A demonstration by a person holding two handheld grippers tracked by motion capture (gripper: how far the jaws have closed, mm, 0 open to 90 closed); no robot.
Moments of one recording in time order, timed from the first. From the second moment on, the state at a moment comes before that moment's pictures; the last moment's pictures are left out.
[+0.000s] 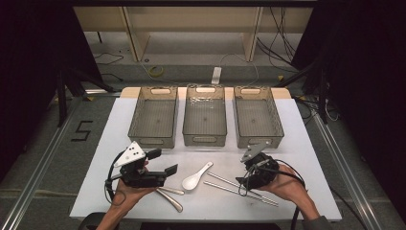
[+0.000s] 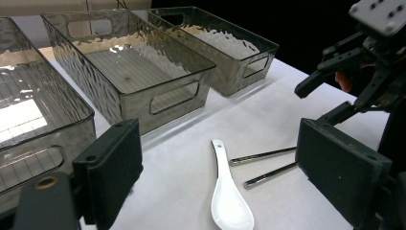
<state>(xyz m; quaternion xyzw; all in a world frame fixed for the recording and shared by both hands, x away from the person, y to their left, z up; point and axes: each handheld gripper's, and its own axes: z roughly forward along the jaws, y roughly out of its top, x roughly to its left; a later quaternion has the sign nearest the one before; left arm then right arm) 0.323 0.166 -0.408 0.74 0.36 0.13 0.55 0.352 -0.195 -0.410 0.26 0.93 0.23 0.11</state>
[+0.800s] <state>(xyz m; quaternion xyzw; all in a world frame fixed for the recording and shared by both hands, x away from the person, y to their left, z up) 0.322 0.166 -0.408 0.74 0.36 0.14 0.55 0.365 -0.182 -0.448 0.24 0.96 0.10 0.04</state>
